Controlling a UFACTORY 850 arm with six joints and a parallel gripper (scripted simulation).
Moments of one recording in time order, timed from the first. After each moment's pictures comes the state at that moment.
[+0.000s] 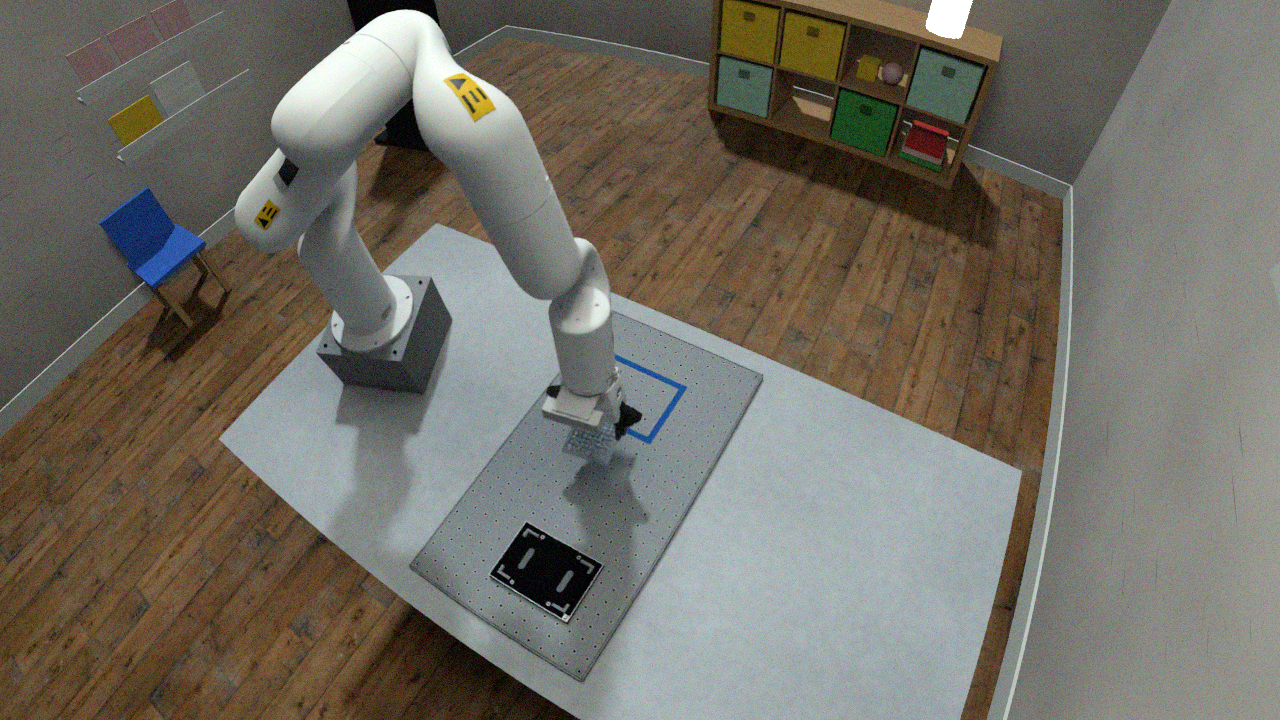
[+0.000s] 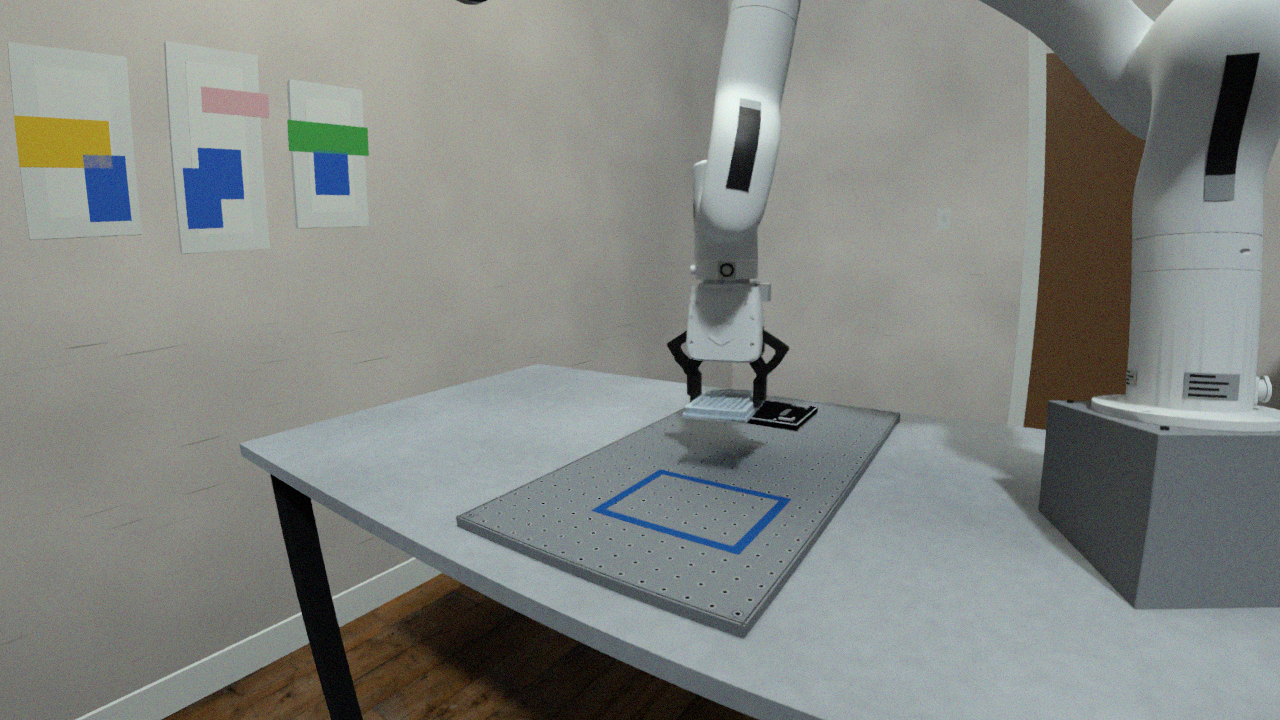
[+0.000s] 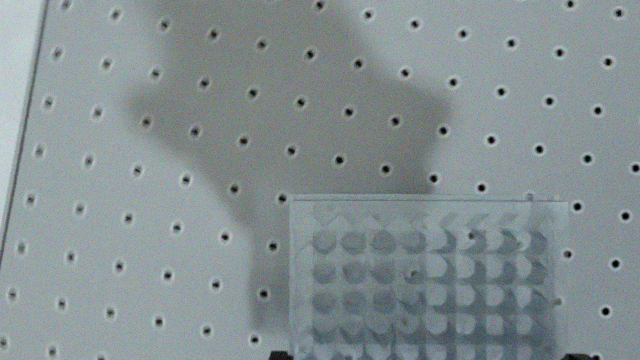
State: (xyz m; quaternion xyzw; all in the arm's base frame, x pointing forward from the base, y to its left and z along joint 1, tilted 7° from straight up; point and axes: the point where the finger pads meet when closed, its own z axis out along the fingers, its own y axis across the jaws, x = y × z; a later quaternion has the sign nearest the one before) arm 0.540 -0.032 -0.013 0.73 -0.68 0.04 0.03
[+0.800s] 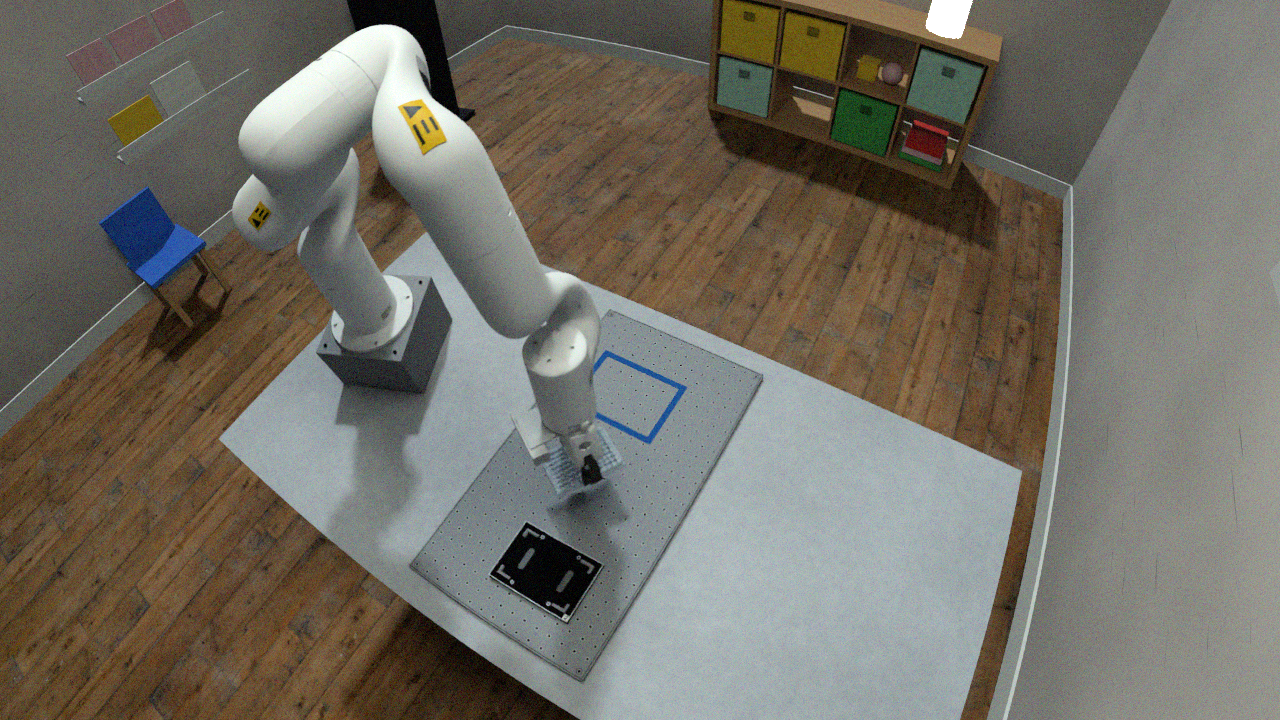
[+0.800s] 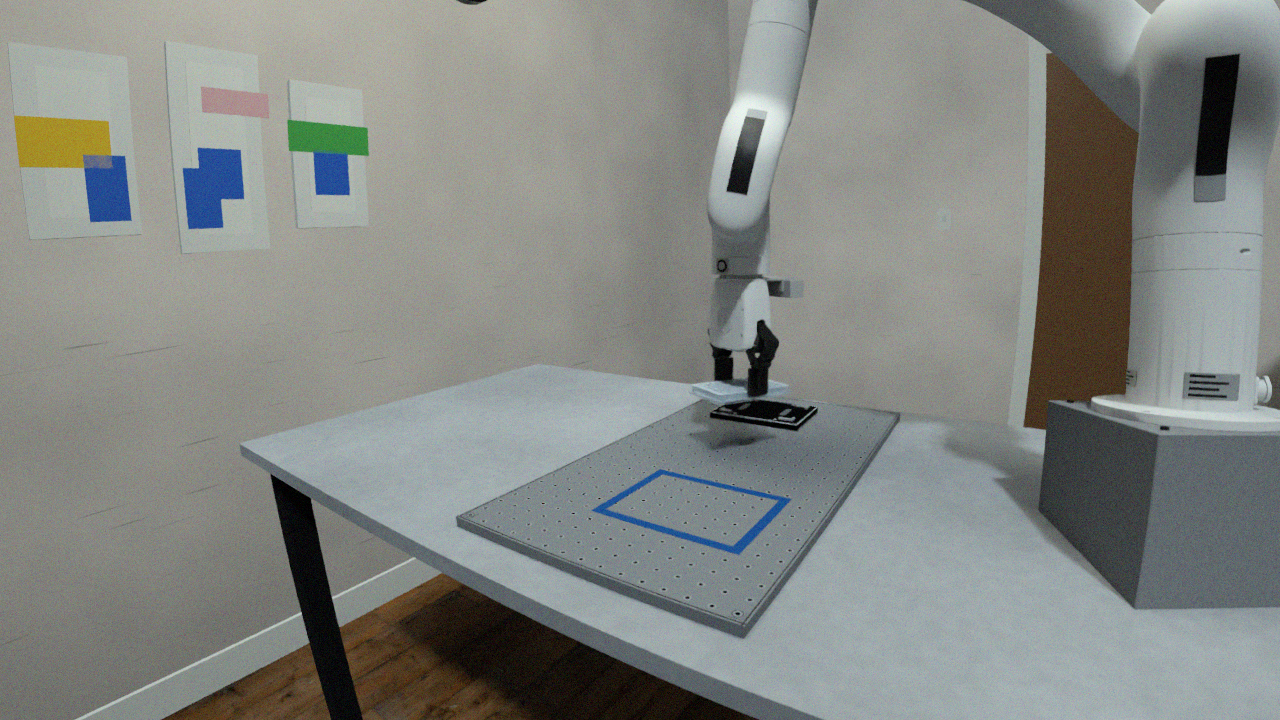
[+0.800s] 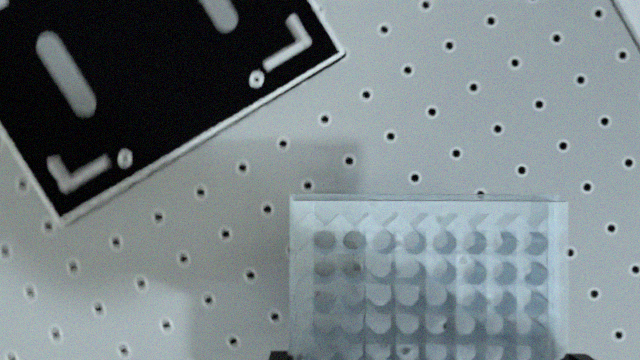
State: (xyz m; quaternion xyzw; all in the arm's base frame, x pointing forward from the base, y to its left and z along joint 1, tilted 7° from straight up) arm 0.544 -0.104 -0.001 0.44 -0.90 0.05 0.01
